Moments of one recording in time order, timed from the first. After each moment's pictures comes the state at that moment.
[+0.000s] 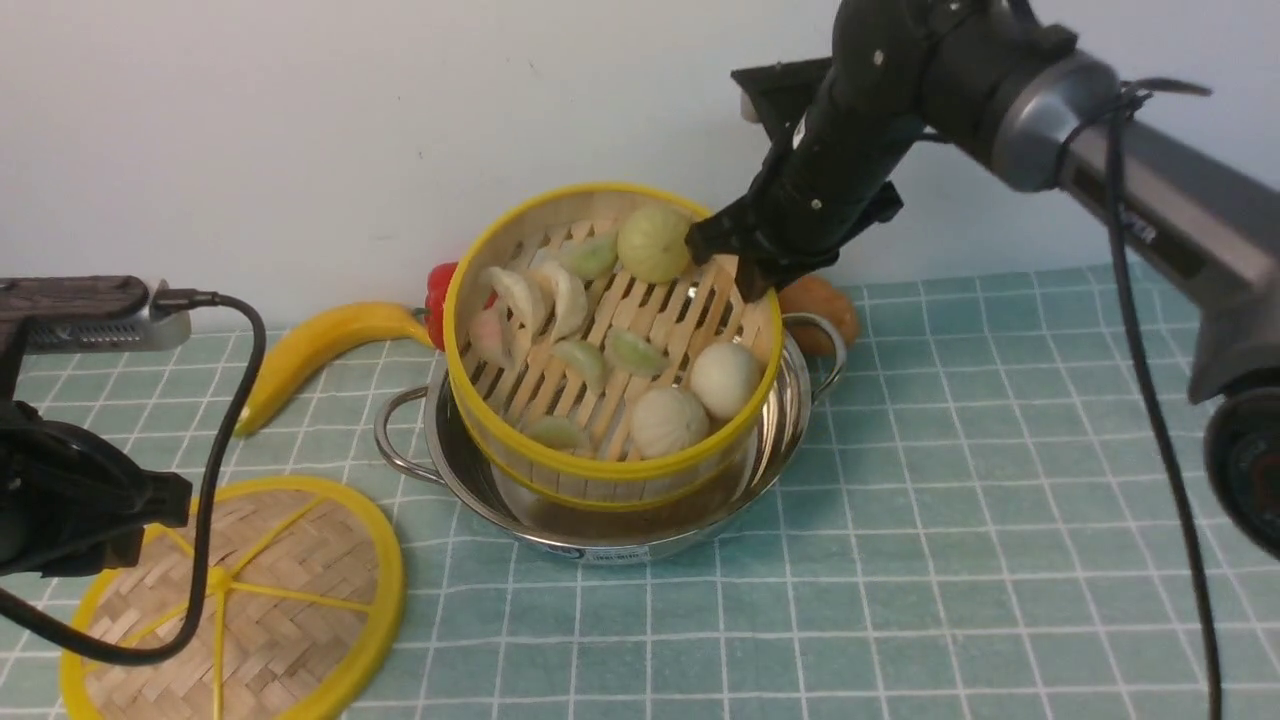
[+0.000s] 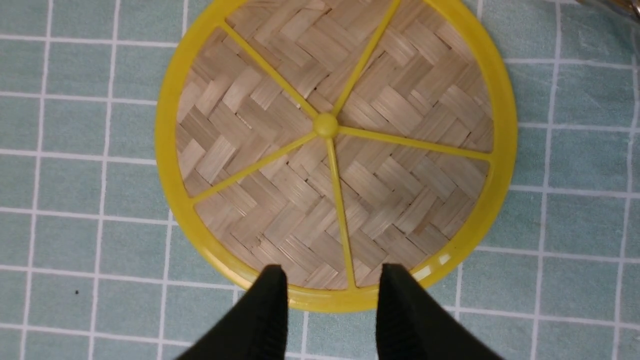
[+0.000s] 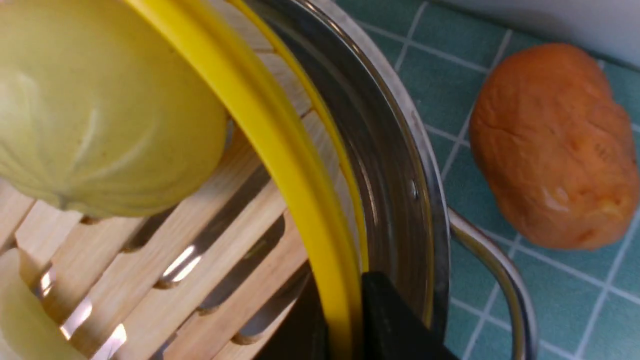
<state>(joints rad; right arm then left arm) 0.44 2.37 -2.34 0.15 1.26 0.13 0.05 1.22 -0.93 0.08 0.96 -0.05</state>
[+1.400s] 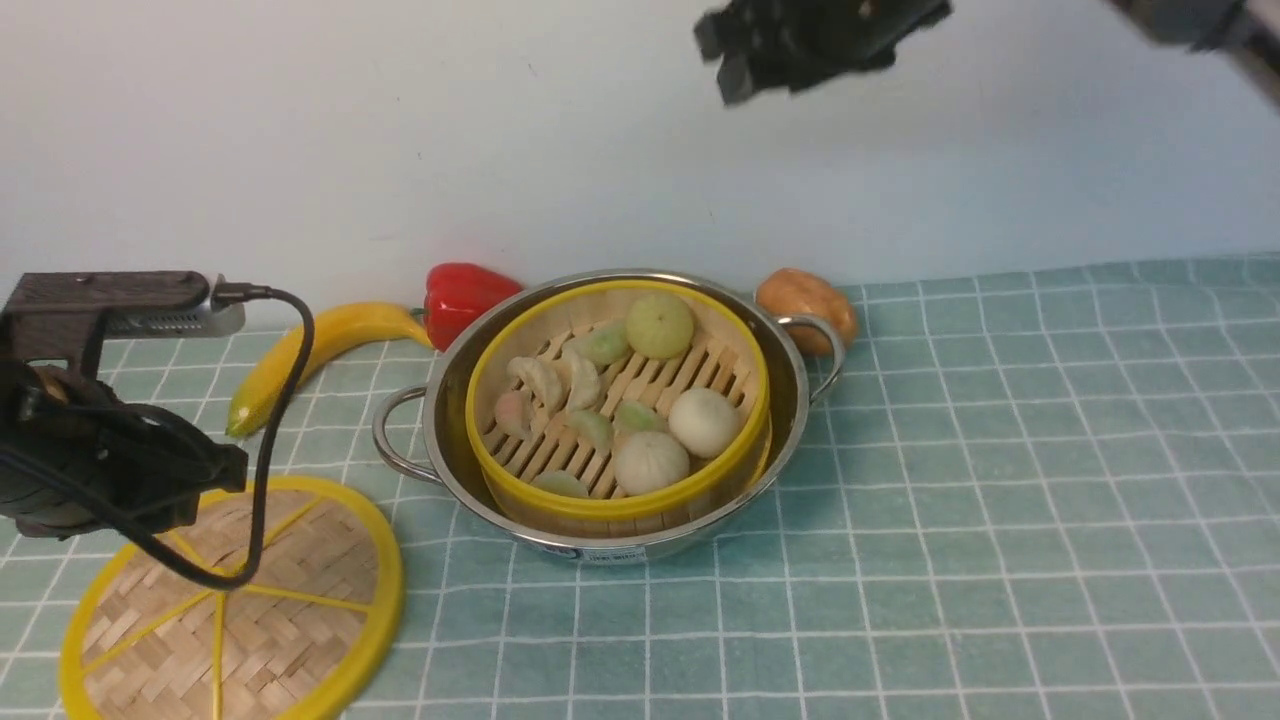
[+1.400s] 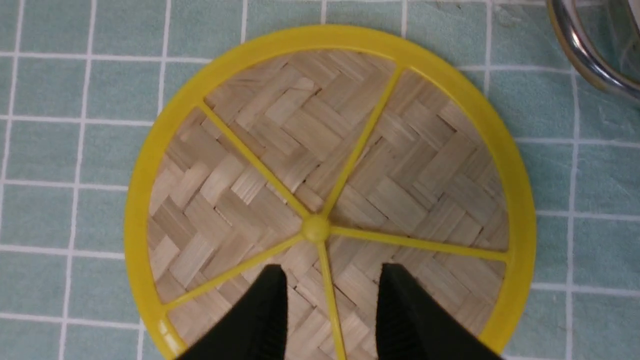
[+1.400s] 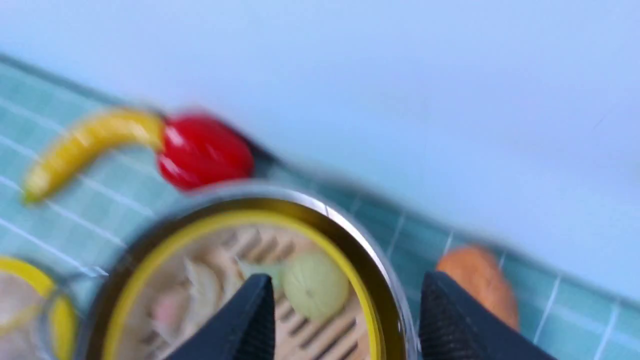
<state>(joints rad) 0.44 2.07 -2.45 0.12 1.23 0.15 0.05 1.42 -0.93 0.09 0.73 -0.05</state>
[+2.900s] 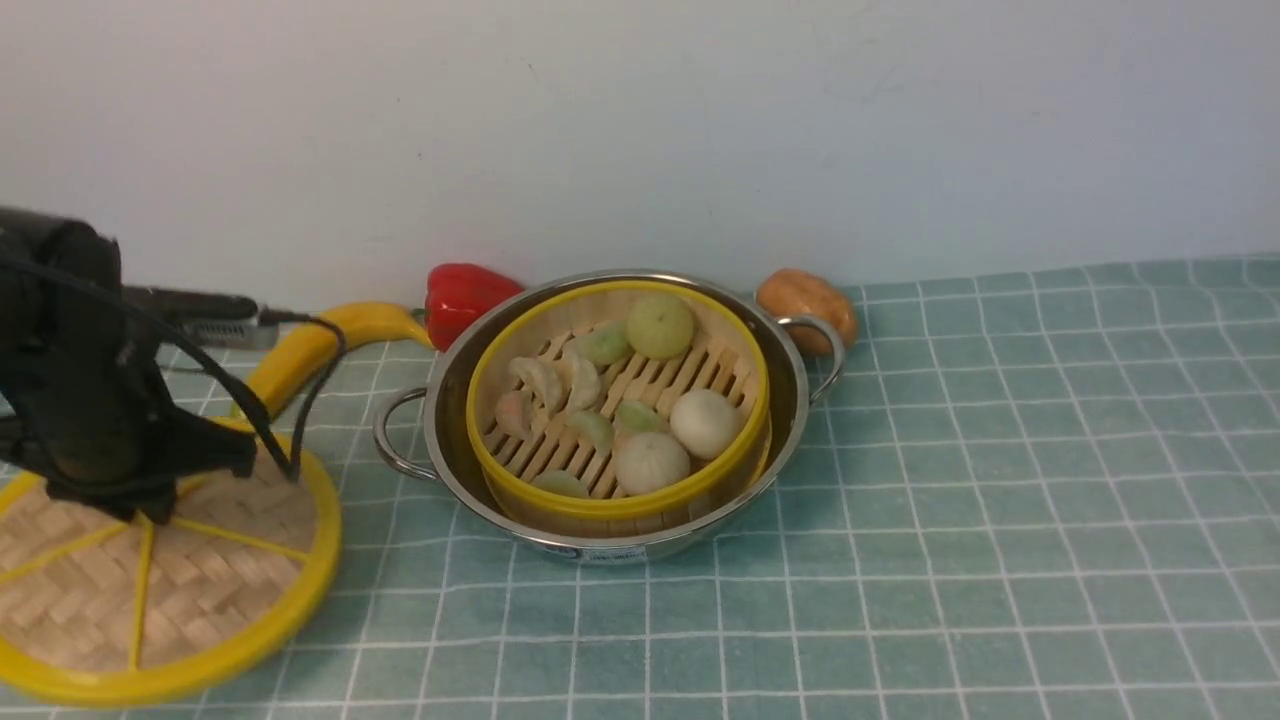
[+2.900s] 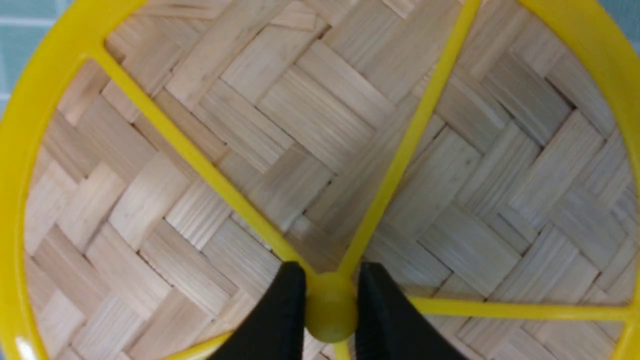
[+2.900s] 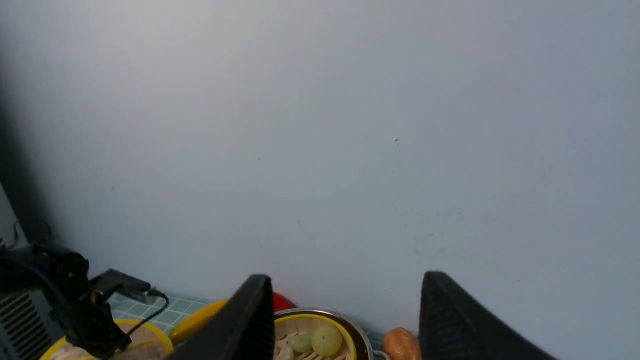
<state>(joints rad) 0.44 0.56 -1.60 0.00 1.23 0.24 0.05 1.70 -1.25 0.30 0.98 -0.15</state>
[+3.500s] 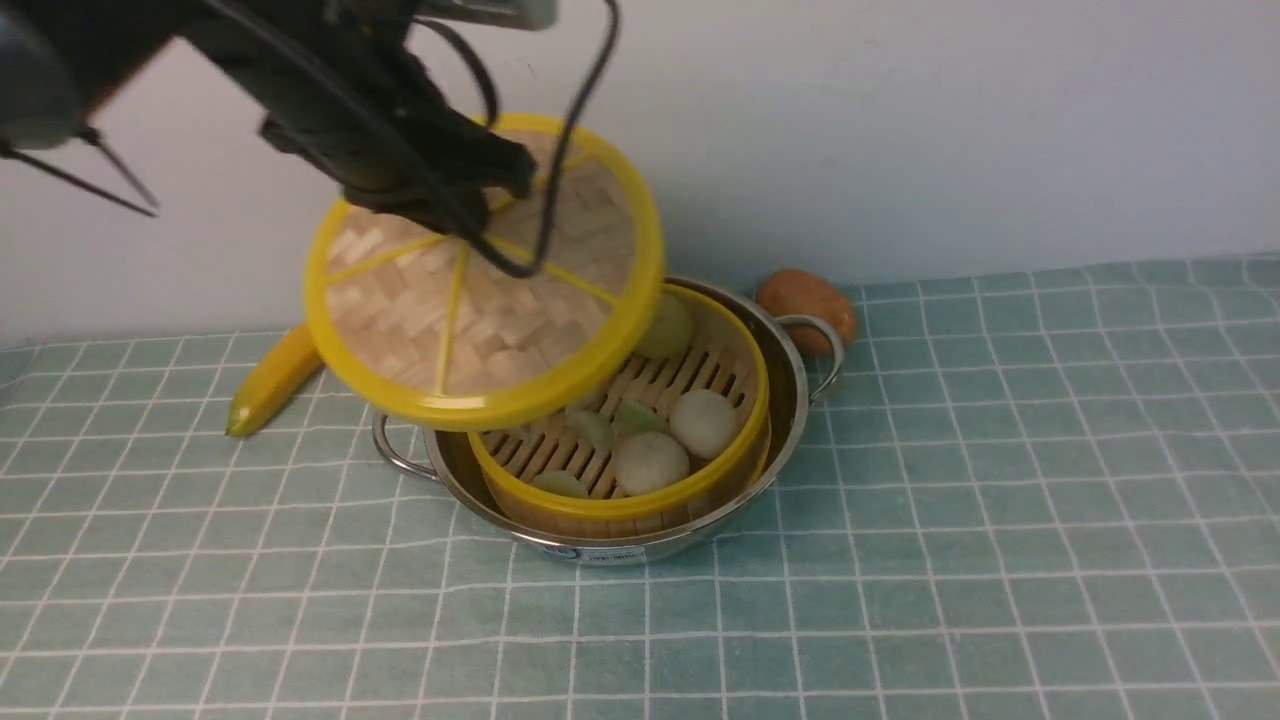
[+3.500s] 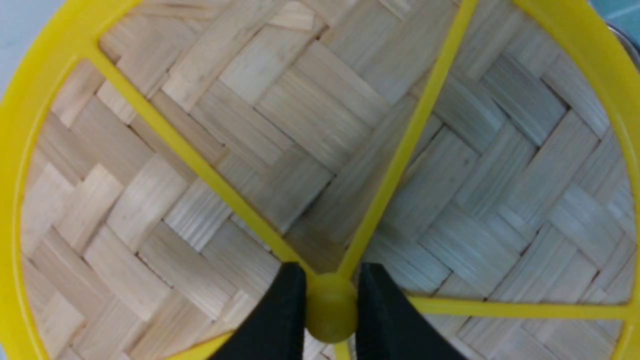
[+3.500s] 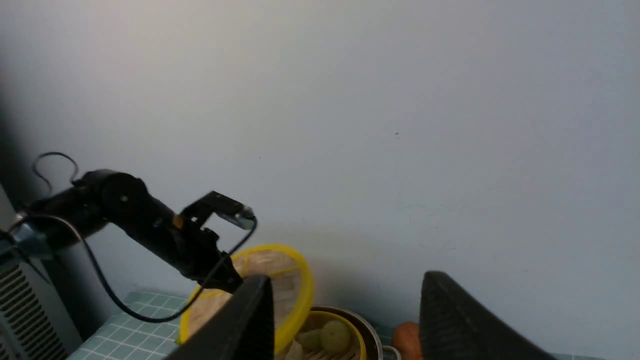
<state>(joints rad) 0.44 0.57 -1.60 0.00 1.23 0.28 -0.32 1.89 -1.86 -0.02 1.13 0.08</state>
